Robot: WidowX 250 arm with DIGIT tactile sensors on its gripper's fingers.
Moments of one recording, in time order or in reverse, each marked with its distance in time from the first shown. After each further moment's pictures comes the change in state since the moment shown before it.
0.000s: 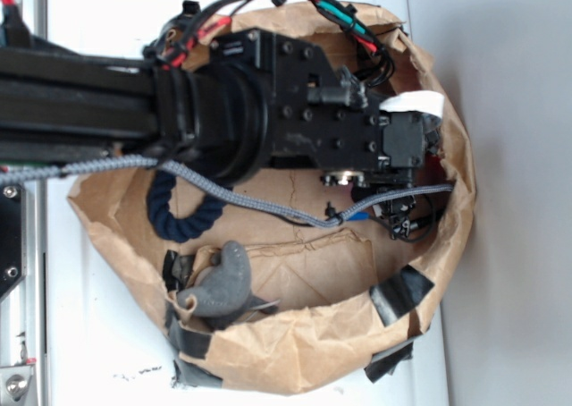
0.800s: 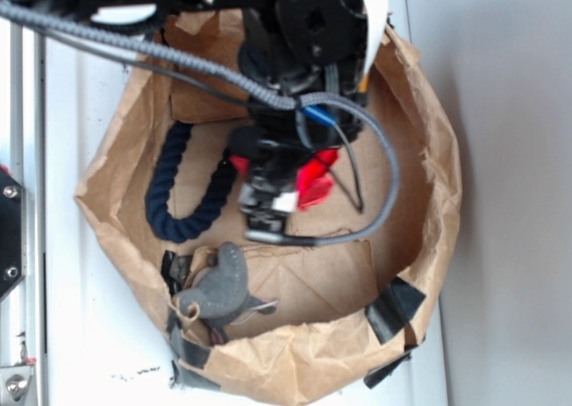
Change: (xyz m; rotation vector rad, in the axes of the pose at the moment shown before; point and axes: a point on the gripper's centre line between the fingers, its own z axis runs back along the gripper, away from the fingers) arm -0.051 0.012 0.105 -0.456 0.351 -0.510
